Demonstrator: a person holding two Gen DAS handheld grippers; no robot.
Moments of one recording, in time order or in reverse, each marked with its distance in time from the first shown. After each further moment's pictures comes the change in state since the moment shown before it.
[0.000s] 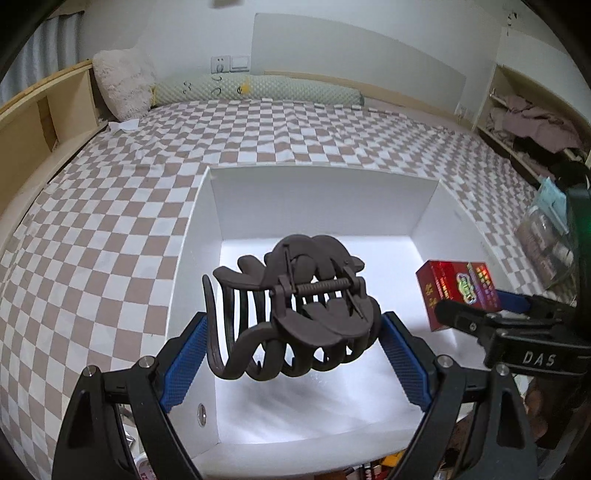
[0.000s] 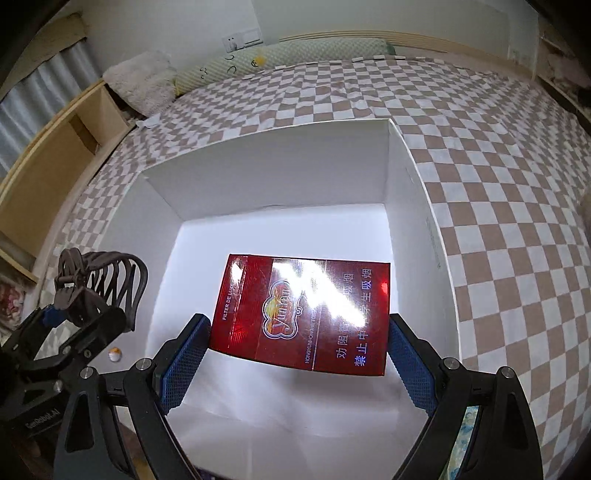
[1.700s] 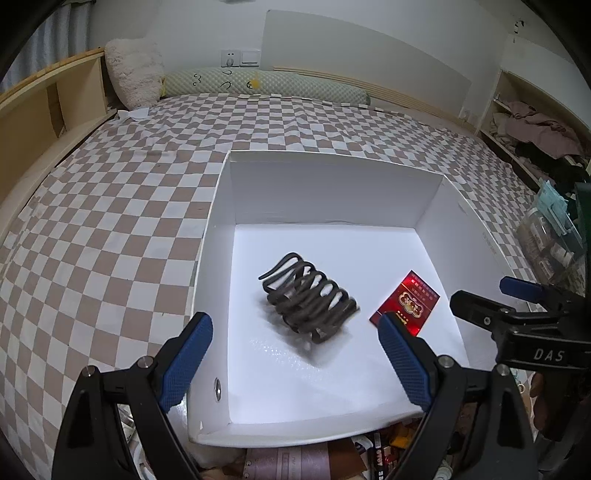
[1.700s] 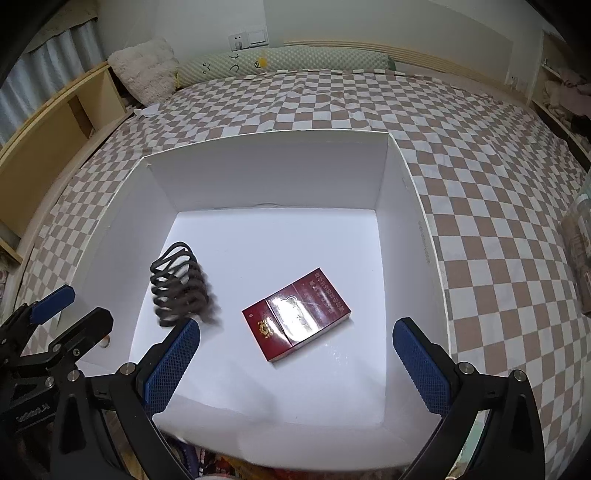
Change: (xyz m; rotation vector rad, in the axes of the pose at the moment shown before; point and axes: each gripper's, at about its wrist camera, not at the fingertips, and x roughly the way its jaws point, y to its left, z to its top) left arm -0.015 0.018 -0.016 -0.031 -0.003 -0.012; right arm -0.015 0.021 -0.005 -0.053 -0.022 -0.081
